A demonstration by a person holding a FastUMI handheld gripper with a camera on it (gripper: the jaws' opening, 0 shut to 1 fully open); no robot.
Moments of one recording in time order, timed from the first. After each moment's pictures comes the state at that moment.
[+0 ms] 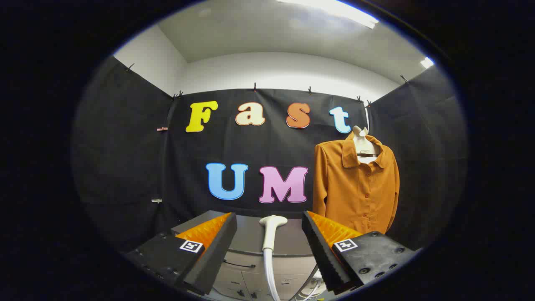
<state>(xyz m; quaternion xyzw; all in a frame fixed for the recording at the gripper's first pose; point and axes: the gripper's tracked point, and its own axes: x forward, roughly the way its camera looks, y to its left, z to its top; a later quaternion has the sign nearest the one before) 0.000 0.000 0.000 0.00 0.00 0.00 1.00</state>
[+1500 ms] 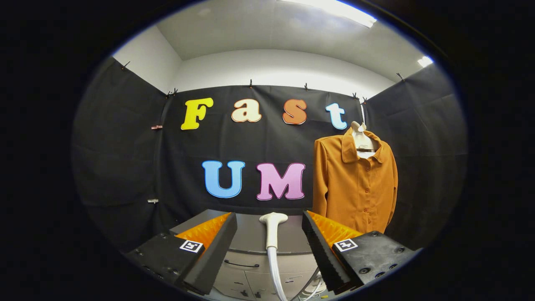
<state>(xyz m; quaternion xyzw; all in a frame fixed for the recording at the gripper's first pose) 0.010 0.022 -0.010 0.00 0.01 -0.02 1.00</state>
